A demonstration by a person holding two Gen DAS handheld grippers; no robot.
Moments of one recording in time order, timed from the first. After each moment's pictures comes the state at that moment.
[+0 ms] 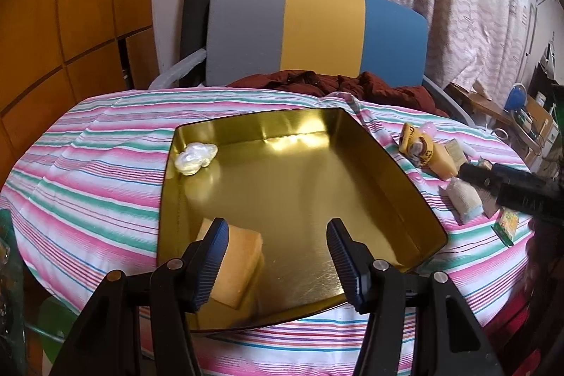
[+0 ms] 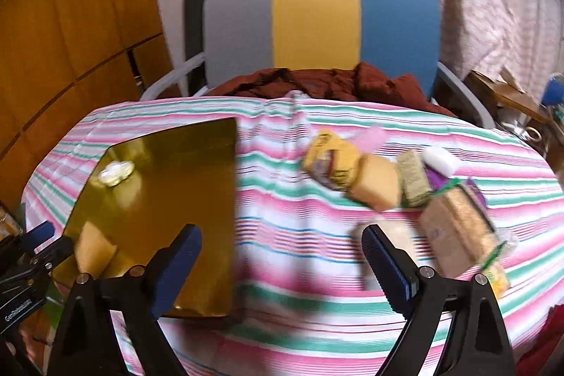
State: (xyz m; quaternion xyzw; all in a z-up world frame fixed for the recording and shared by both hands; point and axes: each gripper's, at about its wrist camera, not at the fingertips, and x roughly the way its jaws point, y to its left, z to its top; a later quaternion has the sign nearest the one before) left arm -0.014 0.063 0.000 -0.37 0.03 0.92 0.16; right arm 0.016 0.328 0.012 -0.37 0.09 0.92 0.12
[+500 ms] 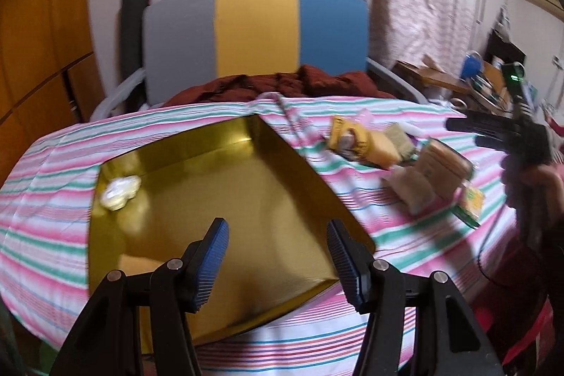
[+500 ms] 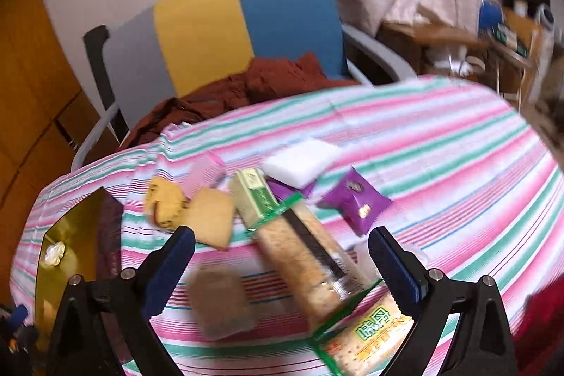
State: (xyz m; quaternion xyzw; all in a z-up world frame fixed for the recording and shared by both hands) left arm -0.006 0.143 0.011 -0.36 0.09 0.89 0.27; right arm 0.039 0.509 0.000 -0.36 0.22 0.88 0.23
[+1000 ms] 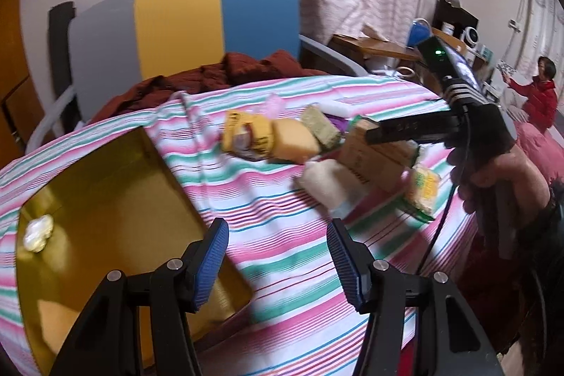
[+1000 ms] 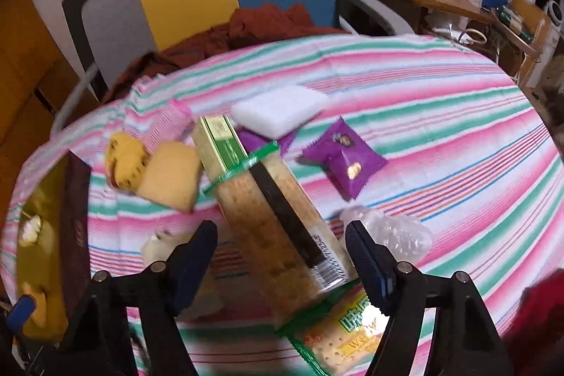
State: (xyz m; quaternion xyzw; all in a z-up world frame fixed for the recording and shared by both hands) left arm 0.003 0.251 -0.001 -0.37 0.12 0.84 0.37; right arm 0.030 0.519 -0.039 -0.45 0.21 0.84 0.23
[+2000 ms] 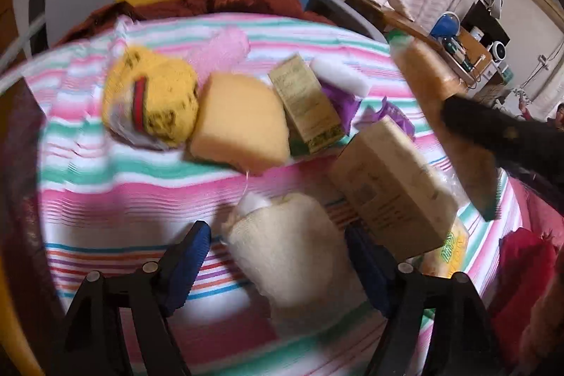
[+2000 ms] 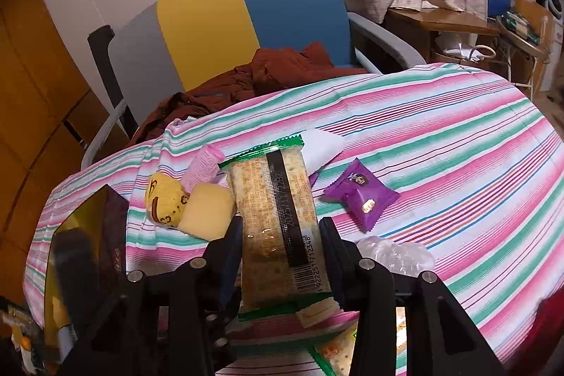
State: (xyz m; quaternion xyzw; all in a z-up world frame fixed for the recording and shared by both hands) left arm -0.064 0.370 -0.087 -0.50 0.05 0.79 0.35; right arm 0.042 0.518 -0.007 -0.36 0.23 0.88 0.20
